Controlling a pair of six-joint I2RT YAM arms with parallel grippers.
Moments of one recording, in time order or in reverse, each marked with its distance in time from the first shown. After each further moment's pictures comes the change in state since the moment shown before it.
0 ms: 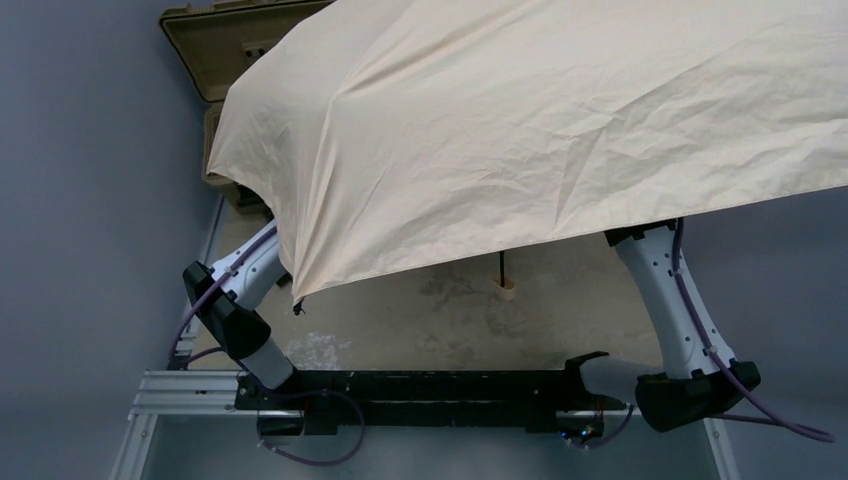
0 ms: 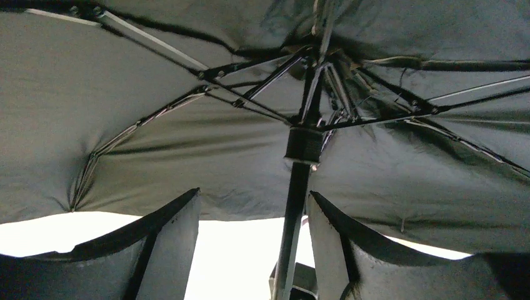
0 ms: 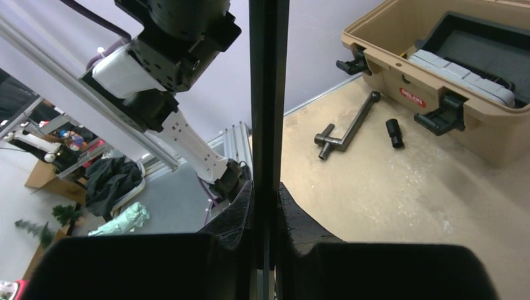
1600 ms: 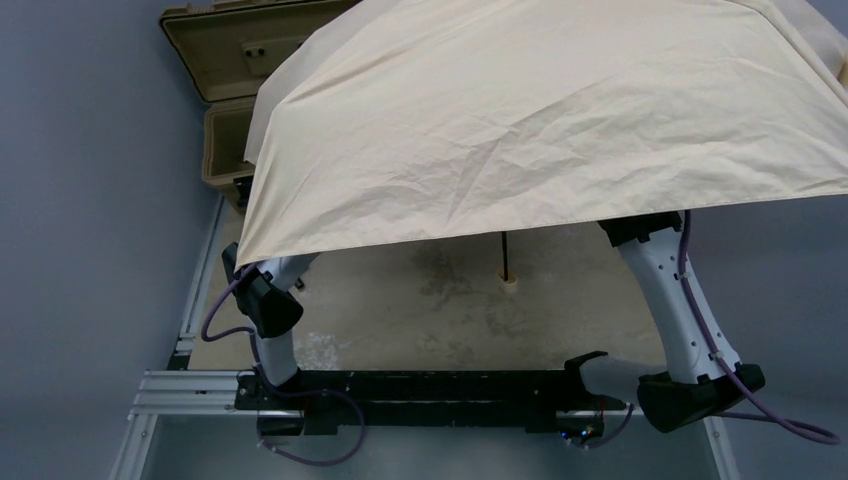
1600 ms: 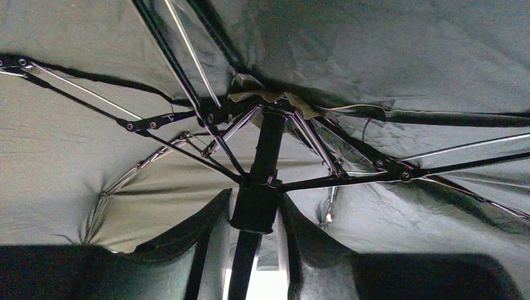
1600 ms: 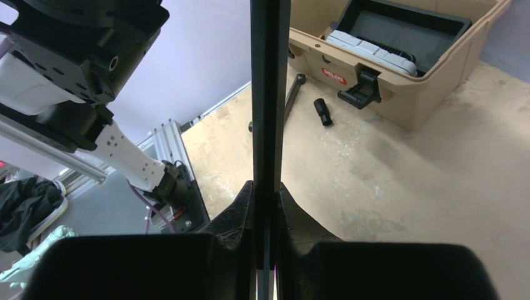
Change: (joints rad) left arm -0.045 0.206 0.256 0.043 -0.147 -0.023; right arm 0.040 0.000 0.066 -0.285 0.265 -0.258
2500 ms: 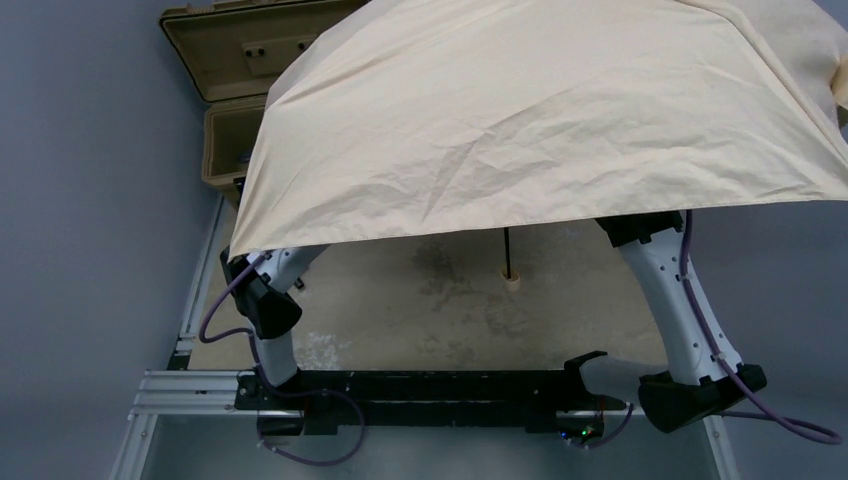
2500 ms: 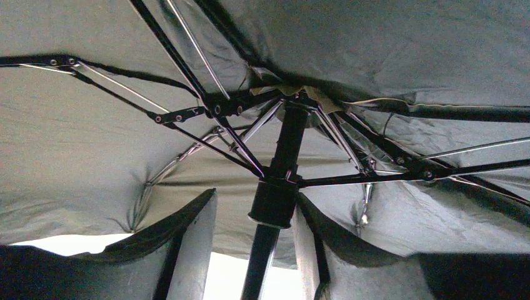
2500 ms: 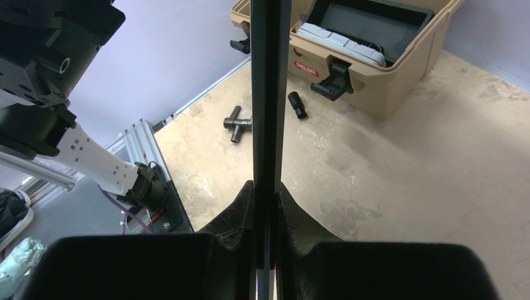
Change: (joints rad) left arm -0.008 -0.008 -0.001 -0.084 -0.058 0.035; right arm 0.018 0.000 0.022 -0.074 0.112 -0.064
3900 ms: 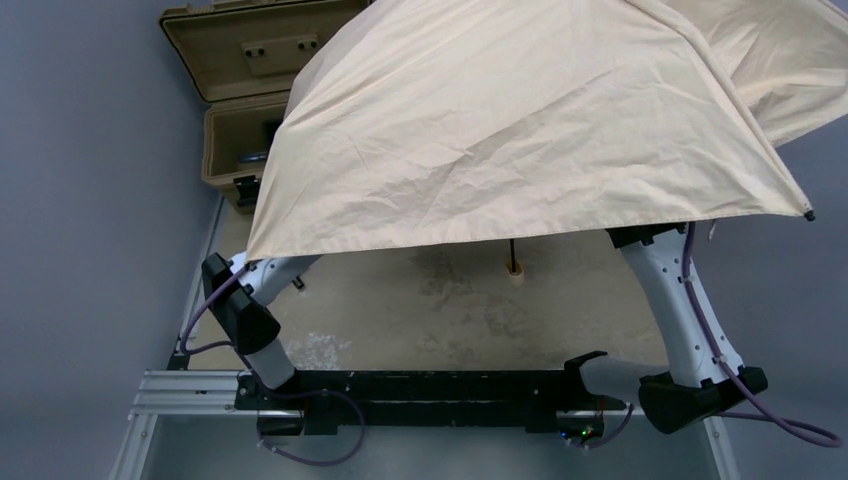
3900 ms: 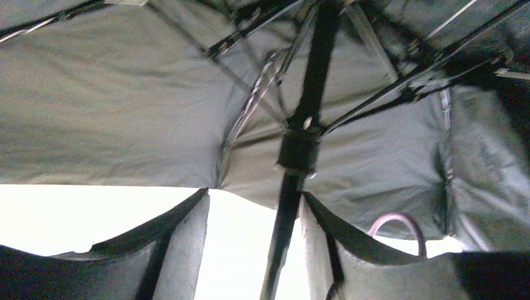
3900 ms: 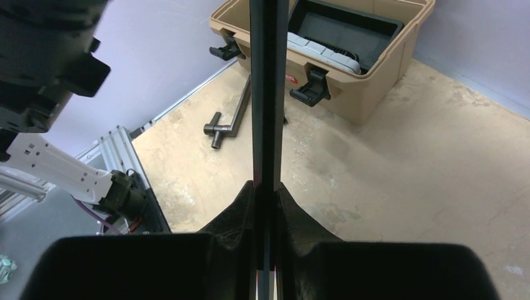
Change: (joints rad) left arm -0.021 -0.096 -0.187 0.024 0.040 0.103; right arm 0.000 -0.002 0.011 -0.001 0.065 -0.038
